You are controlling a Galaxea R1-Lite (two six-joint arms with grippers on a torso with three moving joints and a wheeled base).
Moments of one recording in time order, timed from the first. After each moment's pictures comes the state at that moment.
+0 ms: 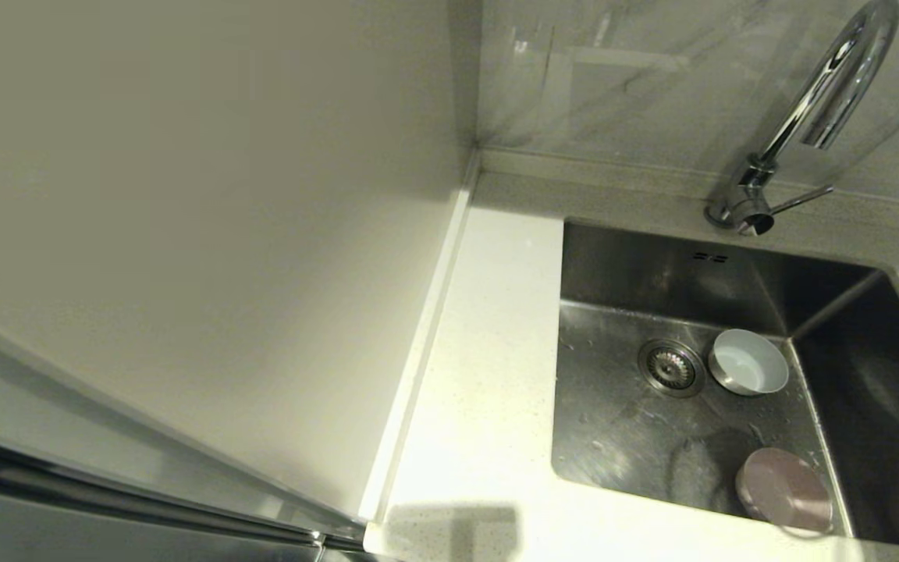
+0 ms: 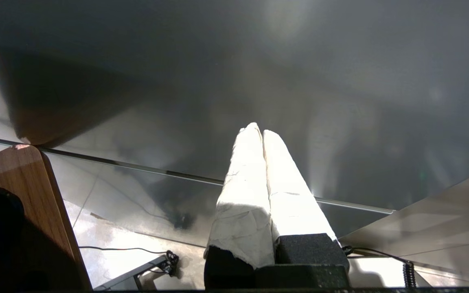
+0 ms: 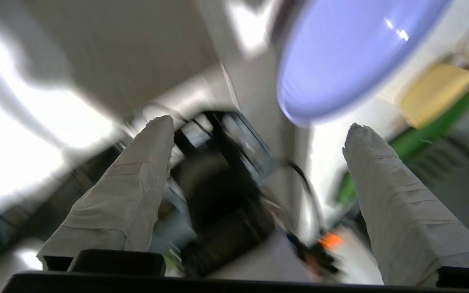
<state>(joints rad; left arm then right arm) 0.00 0.00 0.00 -0.01 0.00 0.00 -0.14 1.45 -1.00 1.15 -0.37 0.58</state>
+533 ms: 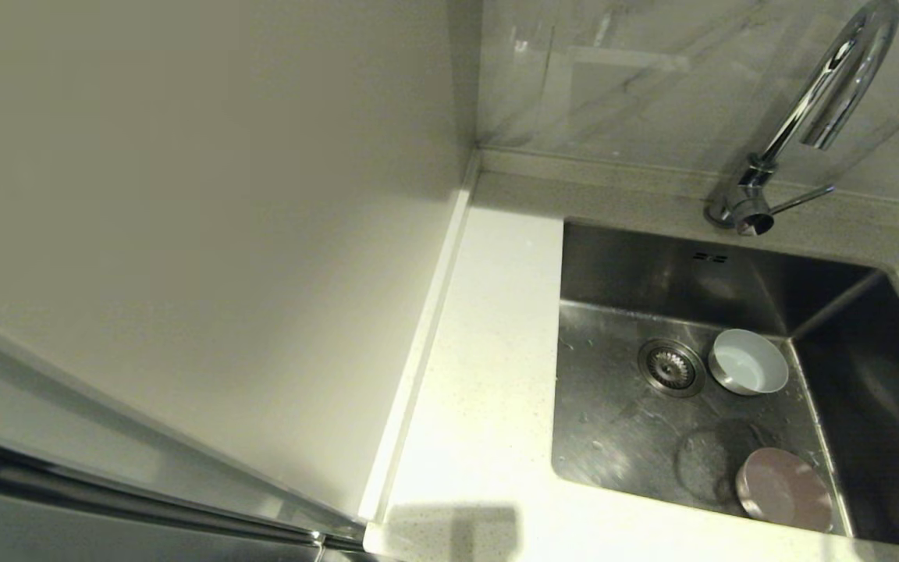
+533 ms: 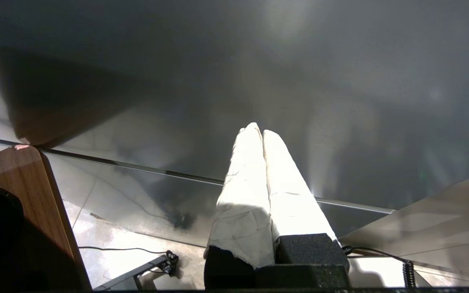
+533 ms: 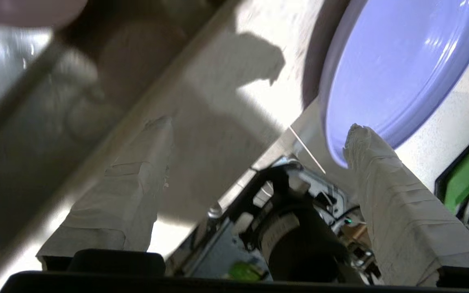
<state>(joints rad) 0.00 0.00 0.00 -0.01 0.00 0.00 -0.22 1.53 -0.94 0.92 -0.41 0.80</state>
